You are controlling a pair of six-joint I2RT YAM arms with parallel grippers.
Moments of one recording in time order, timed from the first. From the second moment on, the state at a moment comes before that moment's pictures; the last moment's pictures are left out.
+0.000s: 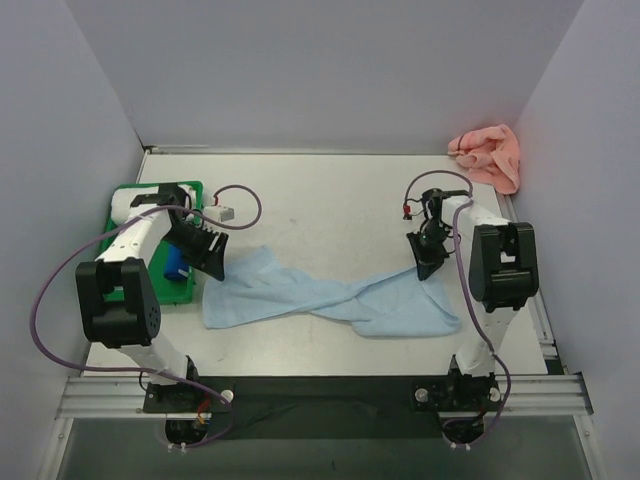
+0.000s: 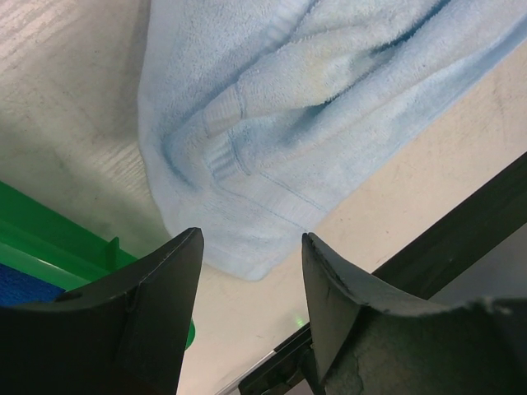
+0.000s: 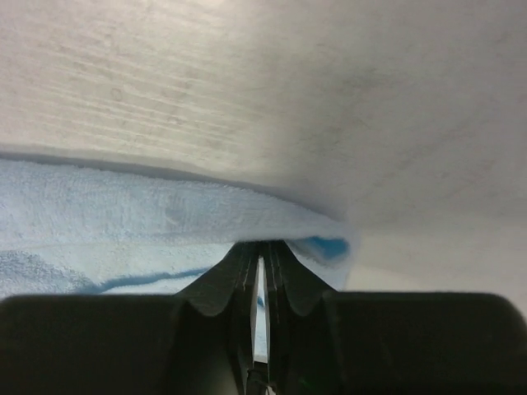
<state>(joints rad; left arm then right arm) 0.05 1.67 1.25 -1.10 0.47 0.54 0.10 1.93 1.27 -0.95 -0.11 -0.17</state>
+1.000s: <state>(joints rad) -0.26 1.32 0.76 -1.08 0.19 1.06 -0.15 1.87 1.35 -0.97 -0.15 -0.27</state>
